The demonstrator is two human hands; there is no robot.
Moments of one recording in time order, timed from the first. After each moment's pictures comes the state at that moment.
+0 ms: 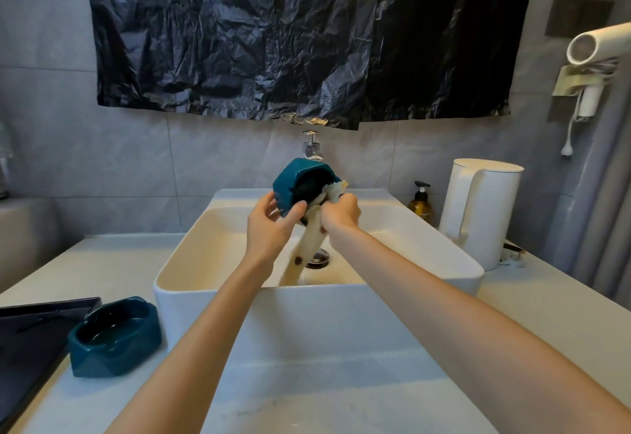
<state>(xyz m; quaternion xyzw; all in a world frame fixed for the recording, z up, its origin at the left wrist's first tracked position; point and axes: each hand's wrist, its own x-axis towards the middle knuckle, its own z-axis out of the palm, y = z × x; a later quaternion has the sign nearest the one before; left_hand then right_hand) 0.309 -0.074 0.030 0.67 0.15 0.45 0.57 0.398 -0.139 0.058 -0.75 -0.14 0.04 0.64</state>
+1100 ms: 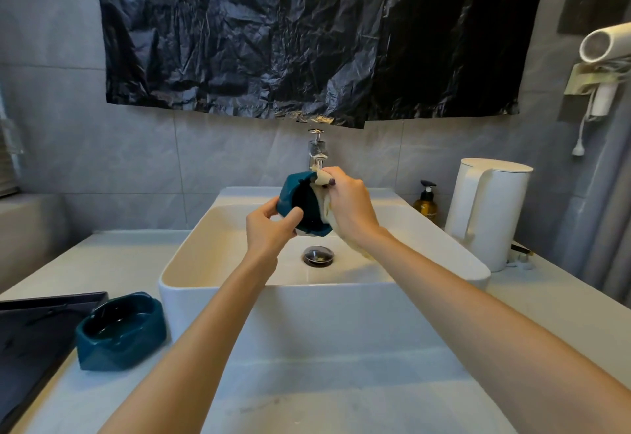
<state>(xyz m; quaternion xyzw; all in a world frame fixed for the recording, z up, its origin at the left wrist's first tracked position) 0.312 -0.068 0.027 0.63 0.18 0.44 0.61 0.414 -0.155 0.060 -0.76 -0.43 -0.18 0.46</state>
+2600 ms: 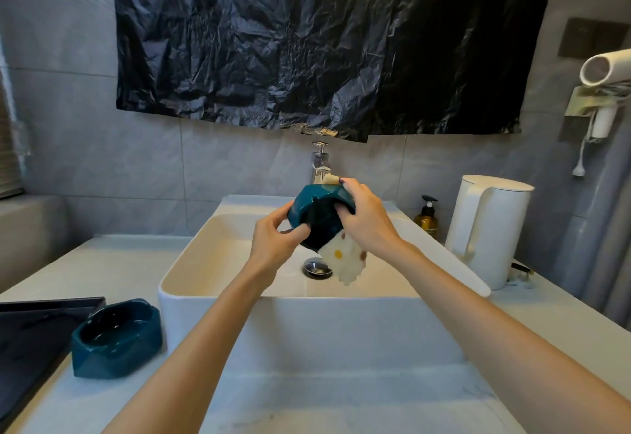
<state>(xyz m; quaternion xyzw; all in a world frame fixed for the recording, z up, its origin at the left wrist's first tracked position) 0.305 -0.071 0.029 0.71 0.12 0.42 0.56 0.429 -0.179 0.062 -0.75 -0.48 -0.14 0.44</state>
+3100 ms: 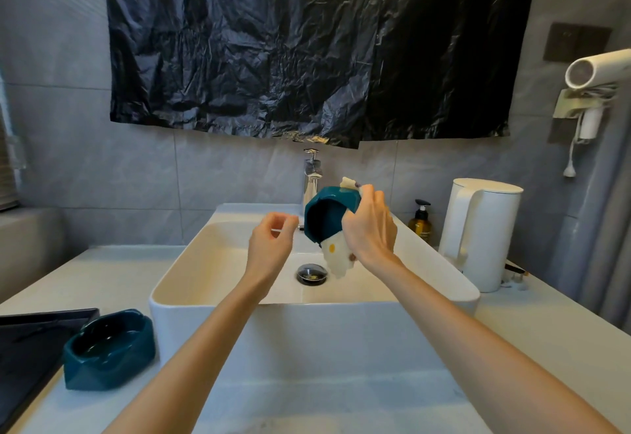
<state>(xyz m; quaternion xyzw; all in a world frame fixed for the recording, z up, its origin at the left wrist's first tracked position) 0.310 -0.087 0.035 0.71 0.20 0.45 0.51 0.428 -0.180 0.057 -0.82 -0.28 -0.25 0.43</state>
